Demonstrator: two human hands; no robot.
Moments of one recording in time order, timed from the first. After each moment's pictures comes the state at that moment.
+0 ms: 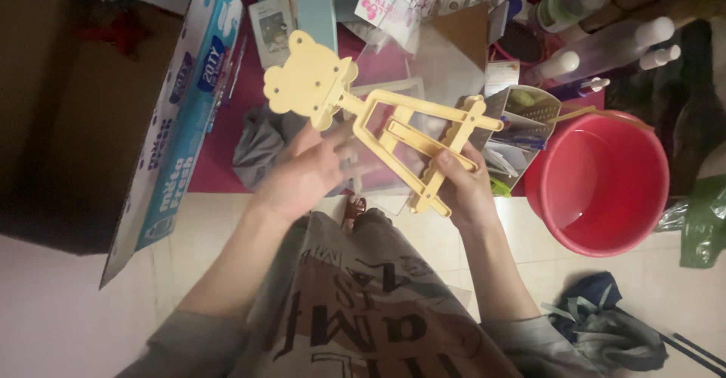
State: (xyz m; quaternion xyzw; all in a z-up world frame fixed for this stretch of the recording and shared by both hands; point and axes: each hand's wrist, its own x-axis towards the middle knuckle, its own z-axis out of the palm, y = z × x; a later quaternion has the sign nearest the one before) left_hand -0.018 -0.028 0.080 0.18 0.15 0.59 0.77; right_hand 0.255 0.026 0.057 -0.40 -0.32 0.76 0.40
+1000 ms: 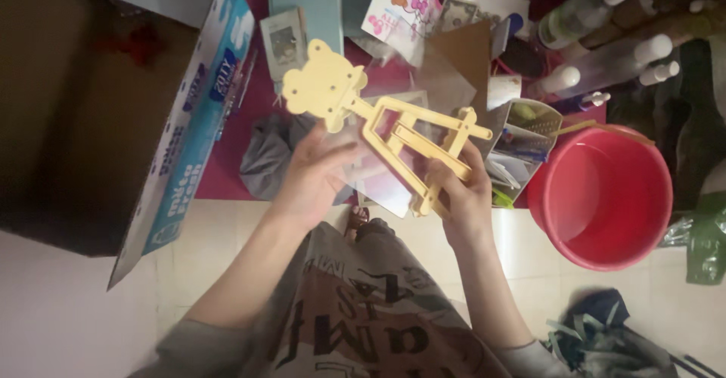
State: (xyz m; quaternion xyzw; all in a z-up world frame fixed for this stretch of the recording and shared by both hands) left_hand -0.001 -0.023 0.085 0.13 0.26 0.64 0.71; right_hand 0.228 0.014 0.087 -0.49 -0.34 0.66 0.45
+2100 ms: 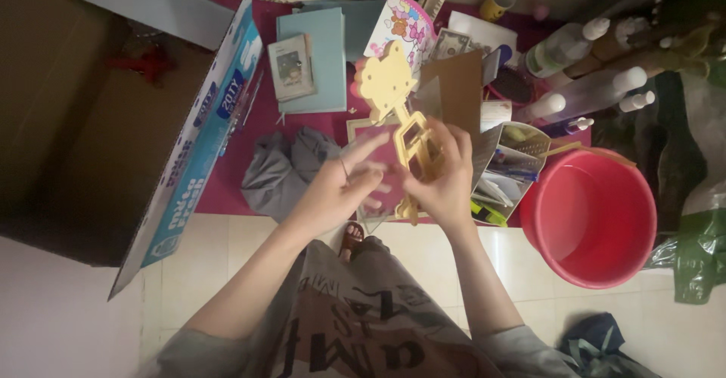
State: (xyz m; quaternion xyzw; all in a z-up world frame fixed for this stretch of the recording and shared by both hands) left_hand 0.005 -0.018 0.106 0.40 0.47 0.45 0.64; right_hand 0.203 0.049 0.088 -0.47 -0.75 0.29 0.36
